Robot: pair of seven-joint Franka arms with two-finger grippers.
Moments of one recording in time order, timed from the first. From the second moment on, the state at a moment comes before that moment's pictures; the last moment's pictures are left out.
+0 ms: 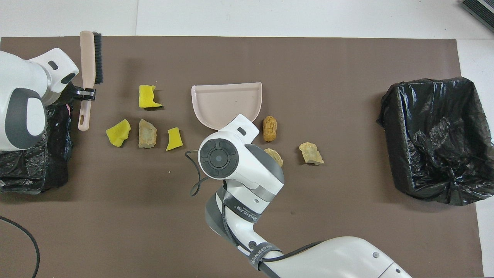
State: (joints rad) left arm 0.03 0.32 -0.05 -1.73 0.01 2.21 0.12; right arm 0.53 0.45 0.19 -1.63 -0.30 2.20 0.74
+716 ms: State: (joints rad) left arm 0.04 0.28 -0.06 -1.87 0.01 1.98 0.11; right arm 0.36 0.28 0.18 -1.64 -0.14 1.88 -0.25
